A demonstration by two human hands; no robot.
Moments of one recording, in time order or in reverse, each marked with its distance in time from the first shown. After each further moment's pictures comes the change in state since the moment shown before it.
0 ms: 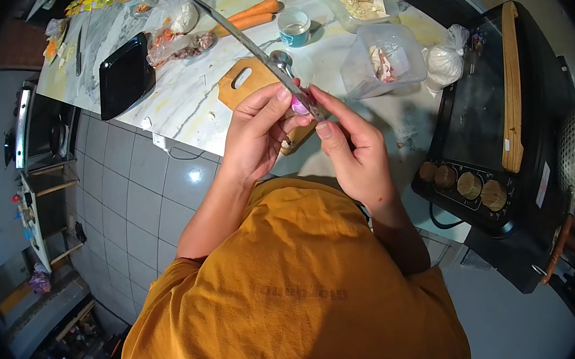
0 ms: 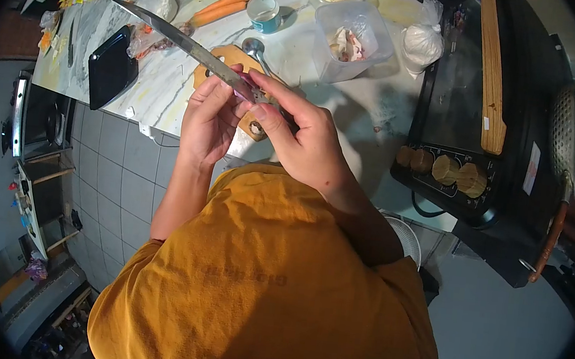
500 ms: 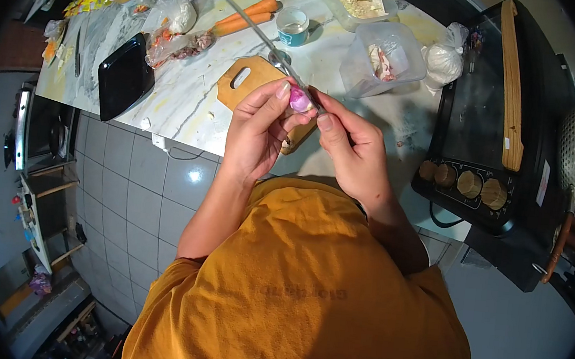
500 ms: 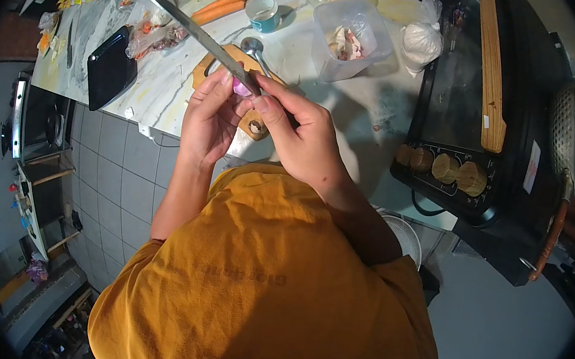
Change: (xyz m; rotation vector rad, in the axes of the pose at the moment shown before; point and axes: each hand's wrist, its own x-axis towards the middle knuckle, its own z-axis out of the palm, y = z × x) left_hand 0.003 -0.002 0.000 -0.044 0.003 -0.018; right_hand 0.000 0.012 0.004 0.058 0.061 0.027
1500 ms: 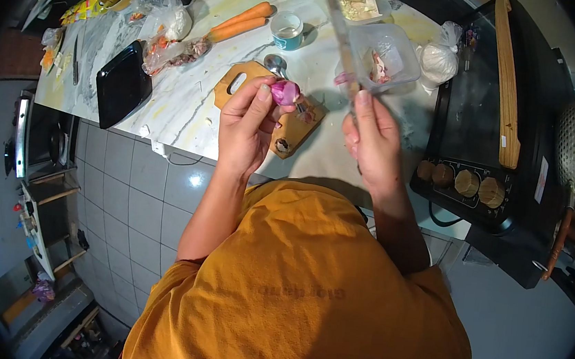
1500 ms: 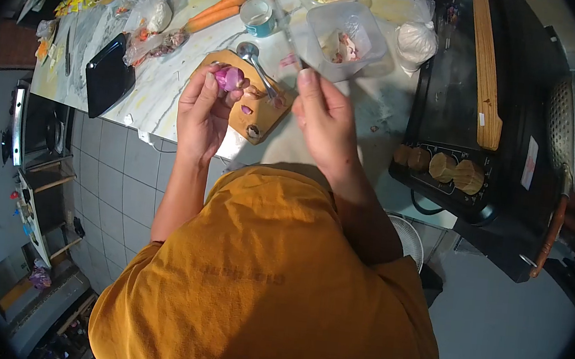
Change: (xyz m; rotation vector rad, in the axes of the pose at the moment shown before) left_hand 0.010 -0.002 -0.011 0.123 -0.032 0.204; right_hand 0.013 -0.005 -0.022 0.299 0.165 0.318
